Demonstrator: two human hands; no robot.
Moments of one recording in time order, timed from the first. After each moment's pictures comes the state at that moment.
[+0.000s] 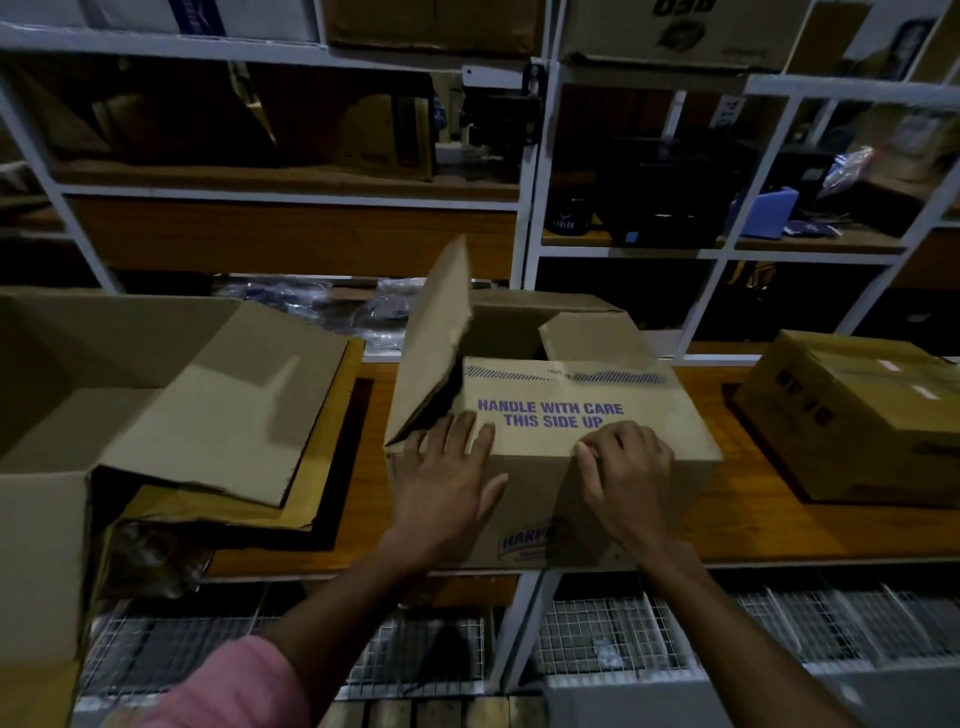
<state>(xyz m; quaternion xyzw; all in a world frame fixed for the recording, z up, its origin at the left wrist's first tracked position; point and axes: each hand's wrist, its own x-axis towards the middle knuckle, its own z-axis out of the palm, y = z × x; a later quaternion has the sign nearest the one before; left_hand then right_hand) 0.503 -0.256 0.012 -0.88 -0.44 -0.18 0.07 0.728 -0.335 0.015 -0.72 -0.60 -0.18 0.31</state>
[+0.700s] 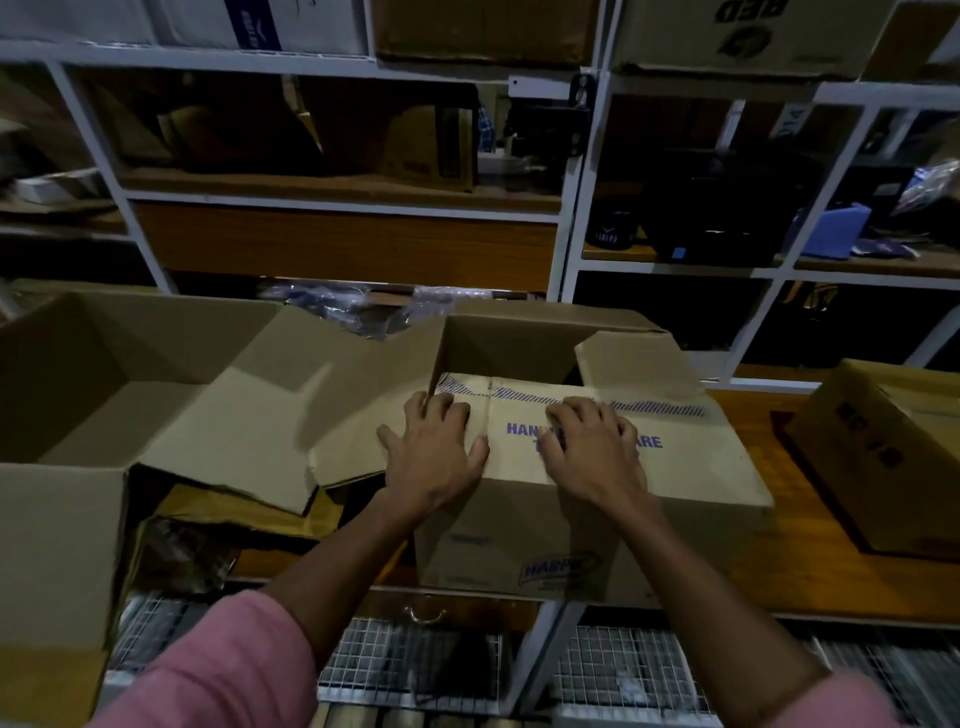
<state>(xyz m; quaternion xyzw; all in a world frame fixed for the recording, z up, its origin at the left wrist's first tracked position) 0.489 -0.198 0.053 -0.82 -0.55 -0.16 -0.07 0.698 -0.253 0.048 -0.74 -0.64 -0.03 0.20</state>
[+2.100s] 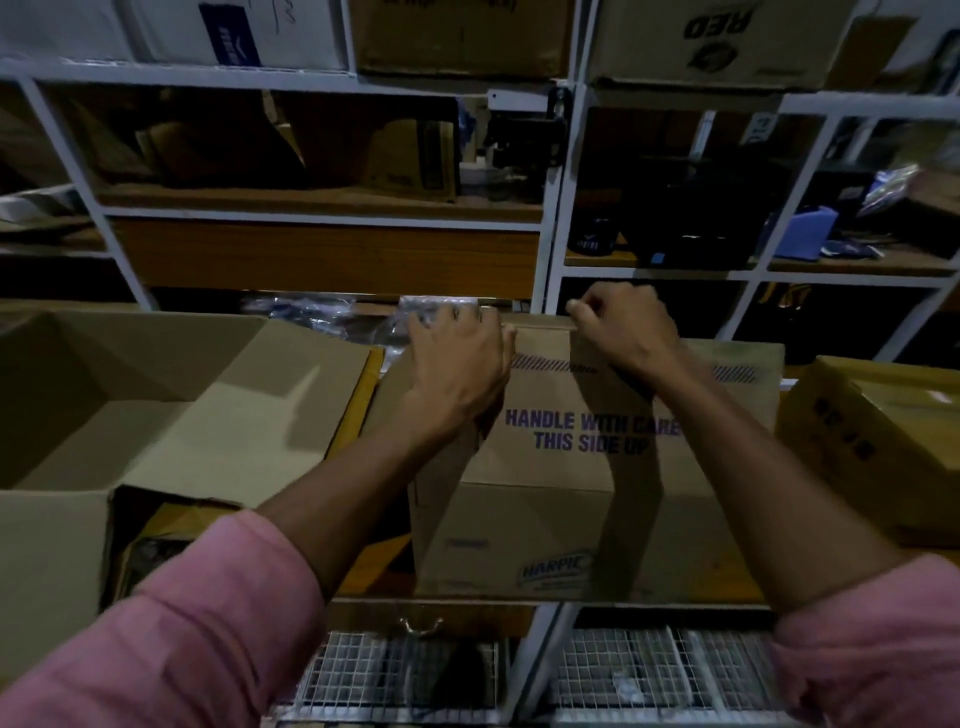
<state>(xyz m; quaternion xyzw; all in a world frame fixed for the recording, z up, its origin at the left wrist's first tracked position) 0.530 -0.178 0.173 -0.83 -0.53 -0.16 0.08 0.728 -0.205 0.194 -0.74 -0.61 -0.04 0.28</state>
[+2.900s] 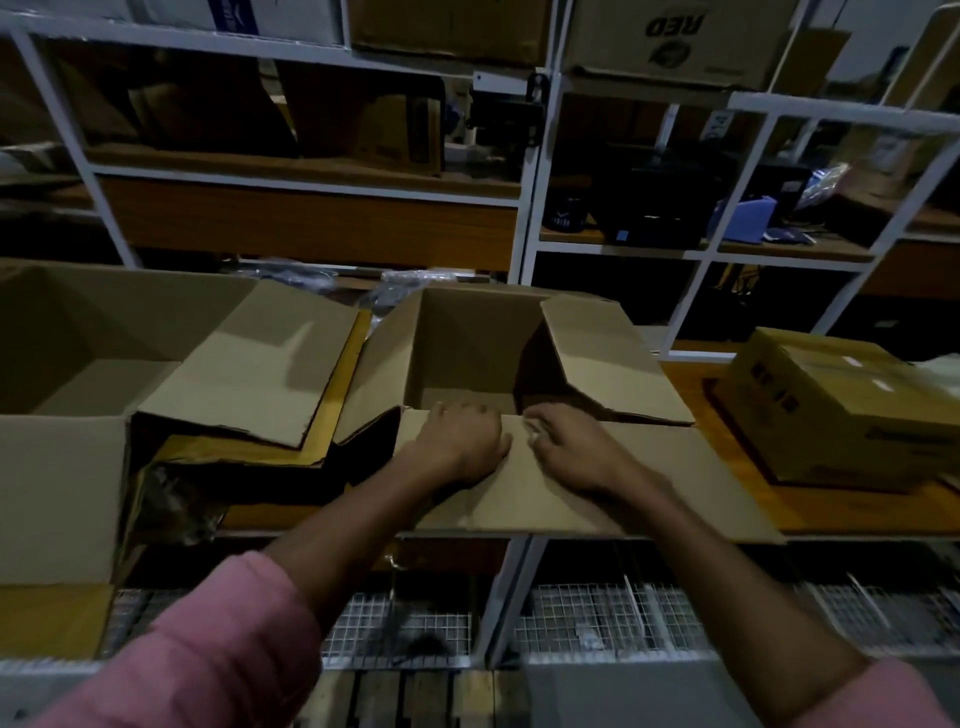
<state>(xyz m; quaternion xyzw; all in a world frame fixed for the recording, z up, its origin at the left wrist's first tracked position) 0.506 -0.290 0.098 -0.89 -0.44 0.05 -0.09 0.670 -0.359 0.096 -0.72 -0.66 0.16 0.13</state>
